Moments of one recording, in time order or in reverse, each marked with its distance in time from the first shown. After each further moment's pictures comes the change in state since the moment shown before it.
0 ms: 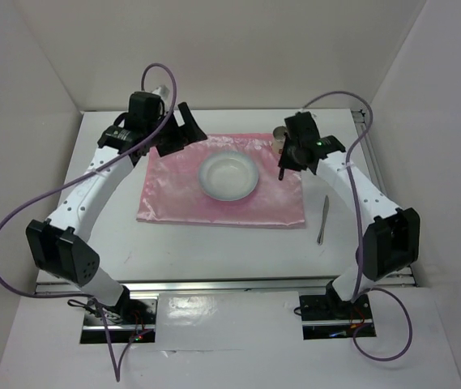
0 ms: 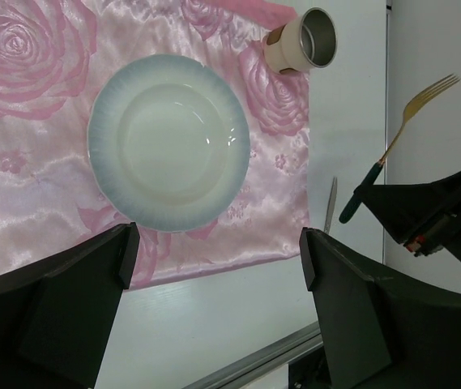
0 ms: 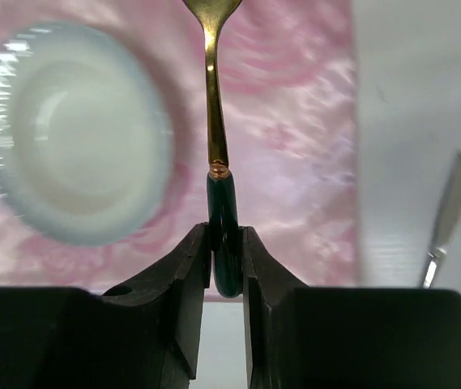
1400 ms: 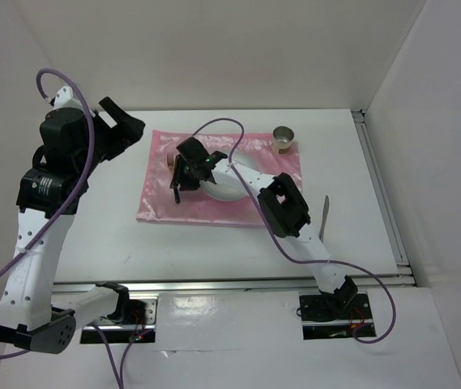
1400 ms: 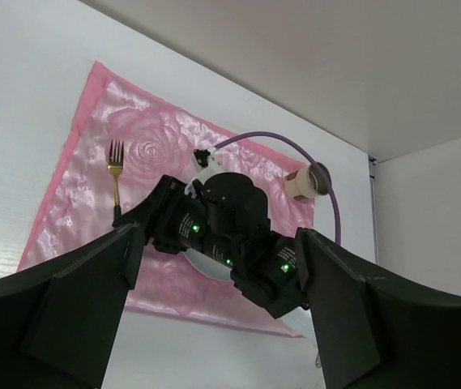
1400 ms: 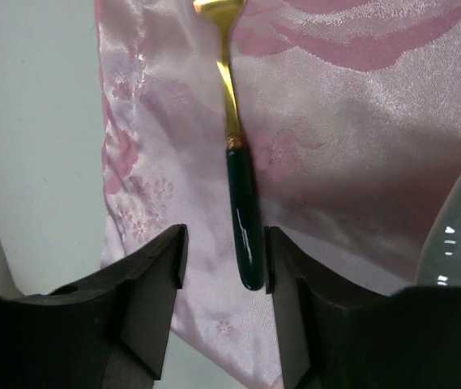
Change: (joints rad) left arm 0.127 -0.467 -0.015 -0.136 -0.304 -0.011; right arm 0.489 0.915 0.775 0.234 -0.270 0.333
